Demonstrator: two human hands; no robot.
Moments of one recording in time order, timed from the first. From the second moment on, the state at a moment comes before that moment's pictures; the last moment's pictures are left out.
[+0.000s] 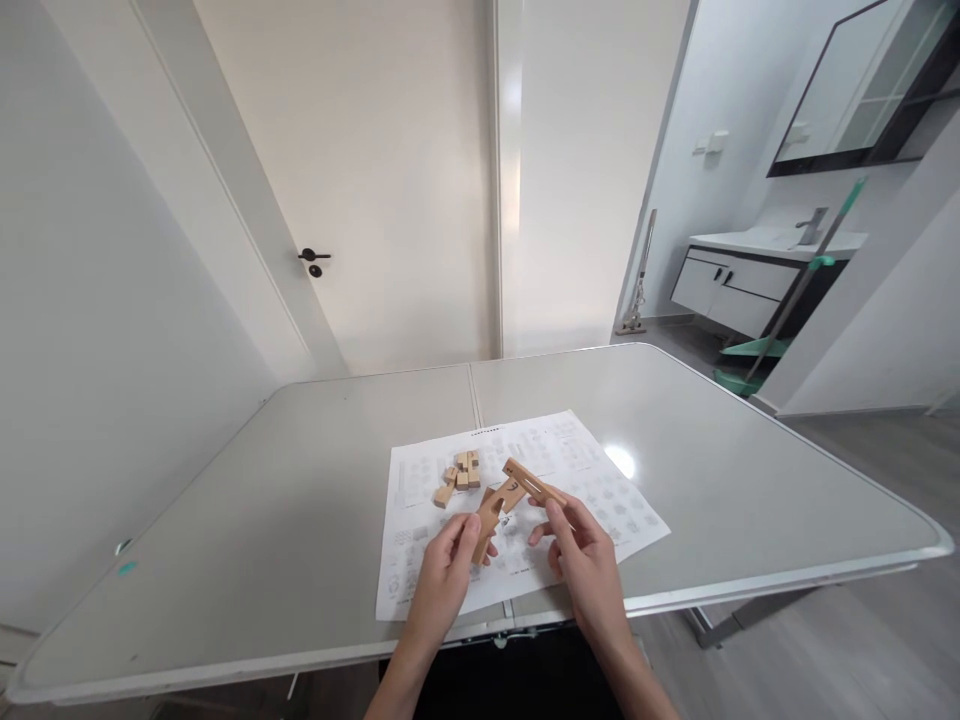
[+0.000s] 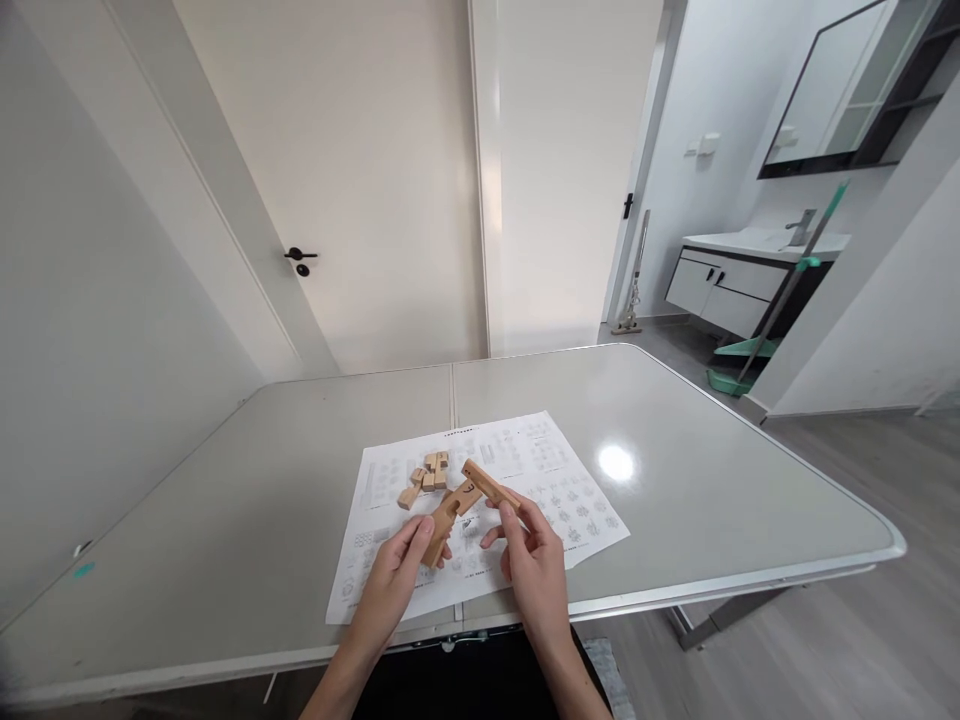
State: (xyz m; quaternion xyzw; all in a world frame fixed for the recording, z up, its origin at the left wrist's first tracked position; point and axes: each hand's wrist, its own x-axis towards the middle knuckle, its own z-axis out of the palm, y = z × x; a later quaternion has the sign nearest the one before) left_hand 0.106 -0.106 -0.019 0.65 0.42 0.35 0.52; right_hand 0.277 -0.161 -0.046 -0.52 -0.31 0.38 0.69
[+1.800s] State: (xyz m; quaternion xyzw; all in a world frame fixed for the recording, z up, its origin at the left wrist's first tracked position) left_hand 0.106 -0.109 -0.014 0.66 0.38 0.37 0.54; right_hand 0.270 -0.170 -0.060 -0.54 -0.45 0.31 0.64
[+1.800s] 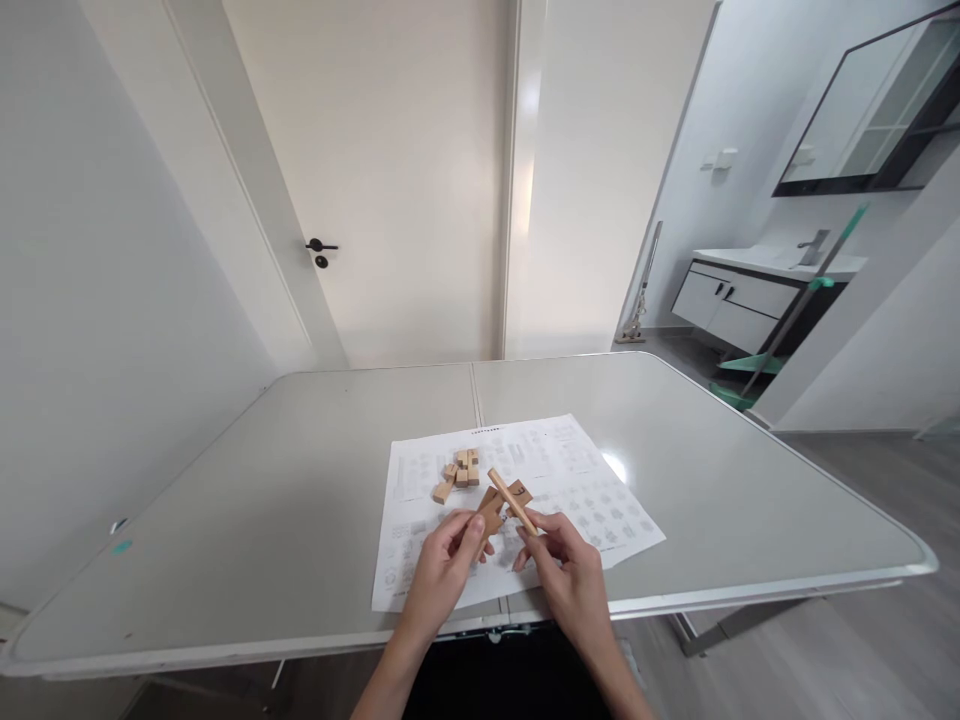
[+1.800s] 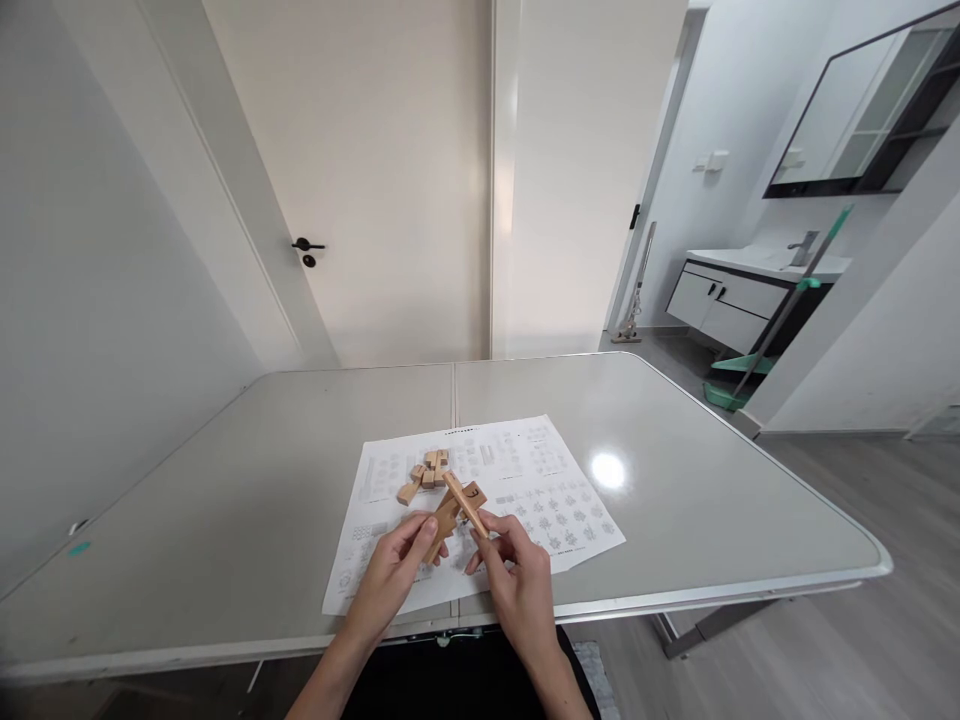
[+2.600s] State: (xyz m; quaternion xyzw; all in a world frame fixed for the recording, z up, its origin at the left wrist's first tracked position) left_hand 0.106 -0.109 -0.017 0.69 0.36 0.36 0.51; right_hand 0.256 -0.178 -0.056 -0.58 -0.53 0.21 0.58
